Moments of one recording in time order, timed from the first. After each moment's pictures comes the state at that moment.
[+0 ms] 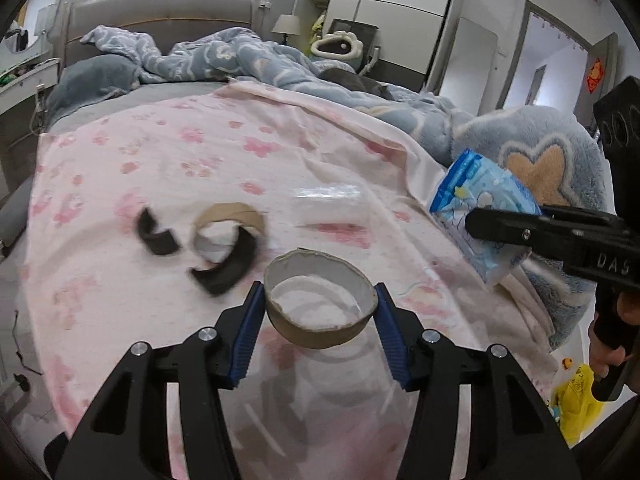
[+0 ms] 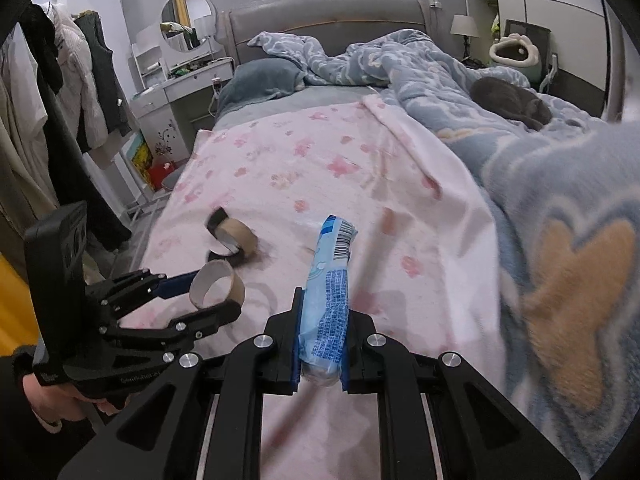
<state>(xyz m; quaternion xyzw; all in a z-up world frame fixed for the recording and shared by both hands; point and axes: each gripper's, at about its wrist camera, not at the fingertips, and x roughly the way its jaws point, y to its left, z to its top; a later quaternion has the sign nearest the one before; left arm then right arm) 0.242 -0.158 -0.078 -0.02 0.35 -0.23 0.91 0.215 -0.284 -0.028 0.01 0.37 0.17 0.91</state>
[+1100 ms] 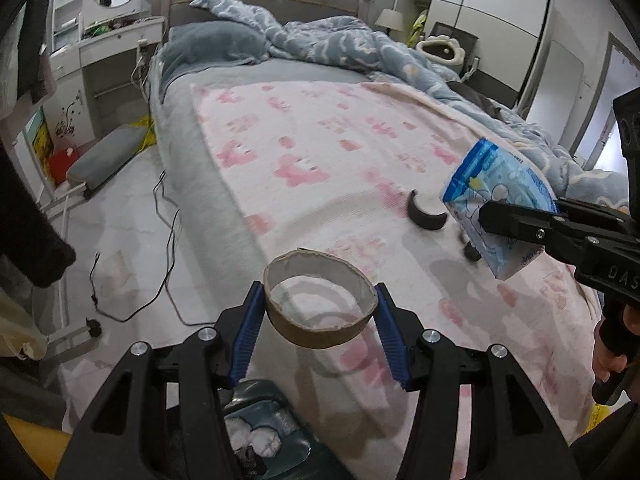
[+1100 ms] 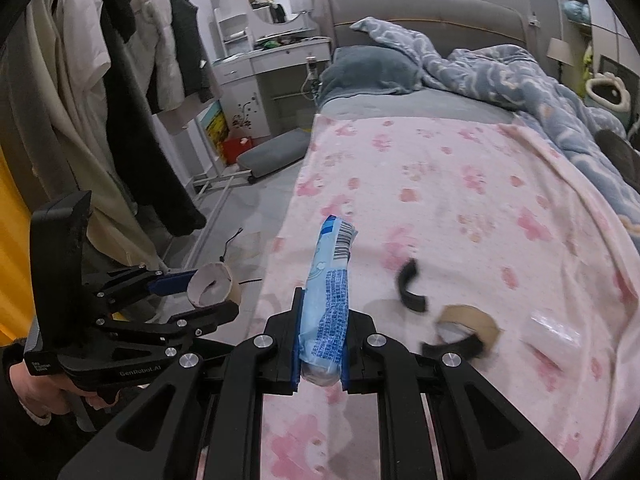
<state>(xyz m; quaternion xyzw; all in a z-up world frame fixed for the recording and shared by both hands) 0.233 0.044 -0.059 -0.04 0.40 -0.09 0.91 0.256 -0.077 -0.020 -0.04 0.37 0.30 0.88</state>
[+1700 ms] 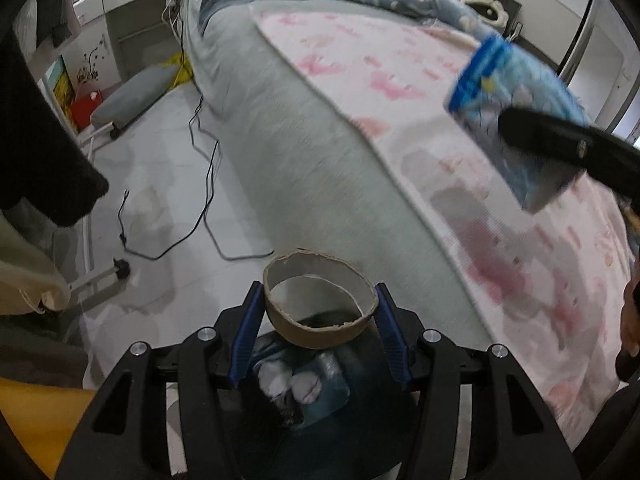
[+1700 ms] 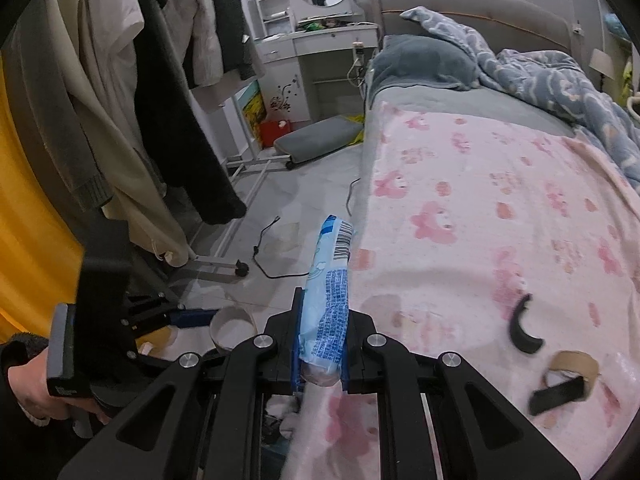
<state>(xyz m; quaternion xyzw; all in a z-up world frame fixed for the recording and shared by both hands) 0.220 0.114 -0.106 -0.04 0.50 -0.04 0.86 0.264 0.019 -0.036 -0.06 0.39 0.36 0.85</state>
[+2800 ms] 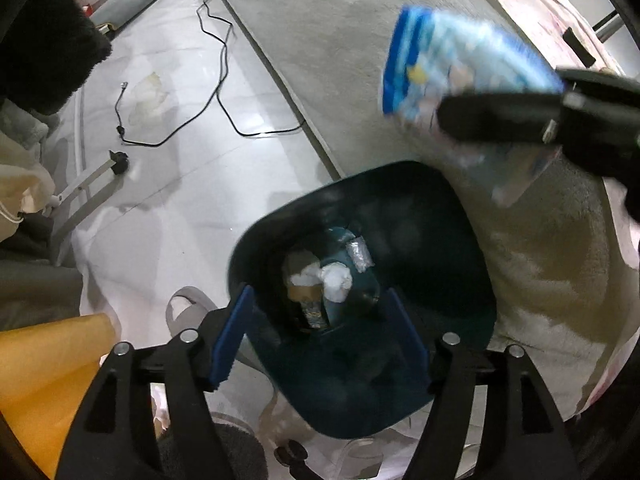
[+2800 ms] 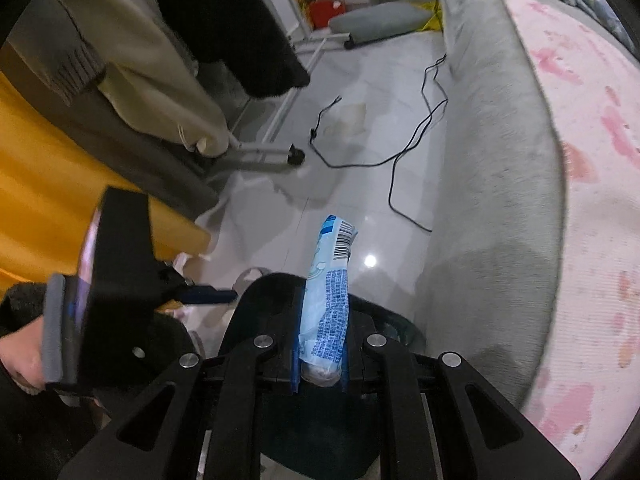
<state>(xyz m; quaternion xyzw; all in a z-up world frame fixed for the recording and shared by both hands) 0.176 0.177 -0.189 -0.06 0.65 -0.05 0.76 0.252 0.137 -0.139 -0.13 0.56 0.41 0.71</state>
